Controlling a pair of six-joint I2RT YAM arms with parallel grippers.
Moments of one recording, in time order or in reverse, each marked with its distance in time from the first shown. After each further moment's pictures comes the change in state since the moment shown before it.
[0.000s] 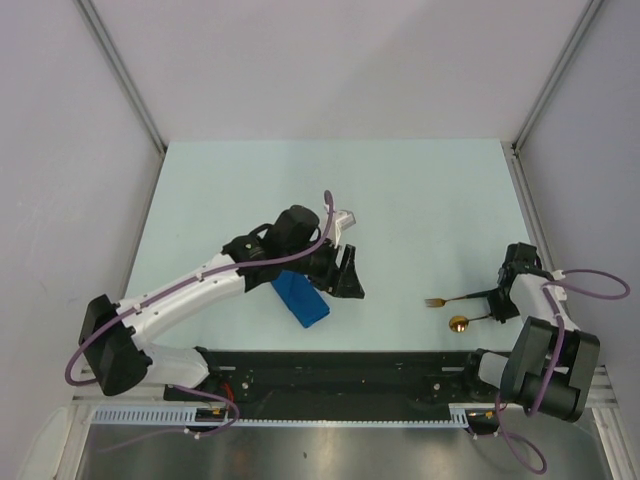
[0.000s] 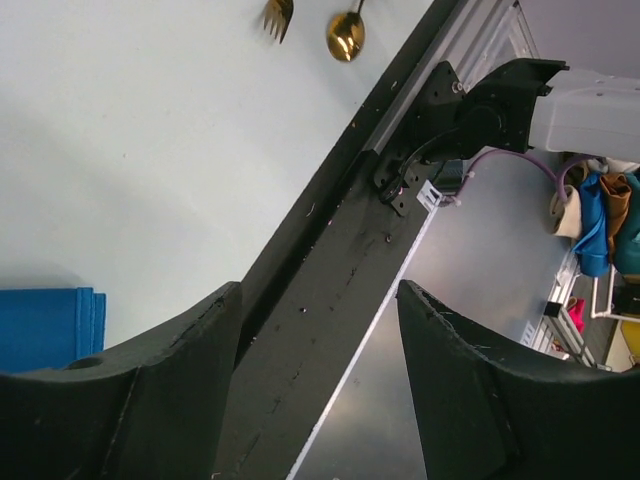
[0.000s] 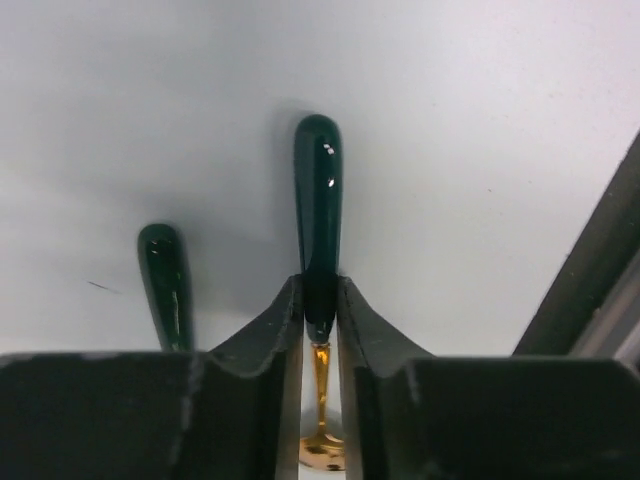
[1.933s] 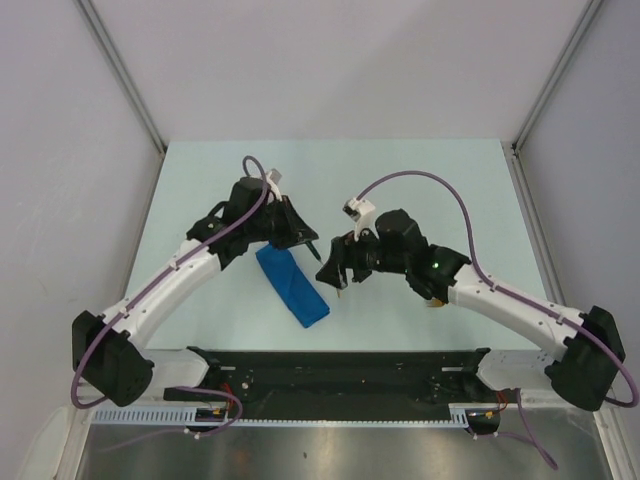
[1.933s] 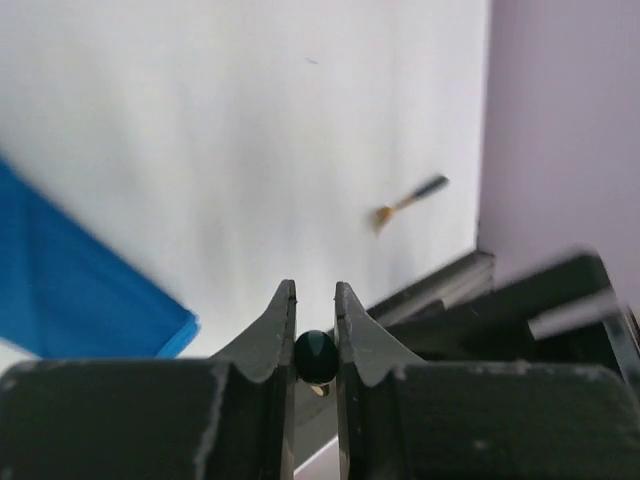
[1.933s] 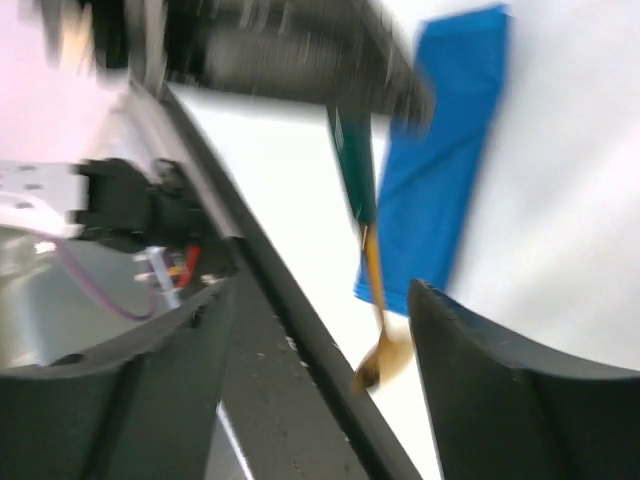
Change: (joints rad) left arm 0.332 -0.045 -0.021 0.041 -0.133 -0.351; right arm 1.130 0.056 0.398 0.560 -0.729 -0.548
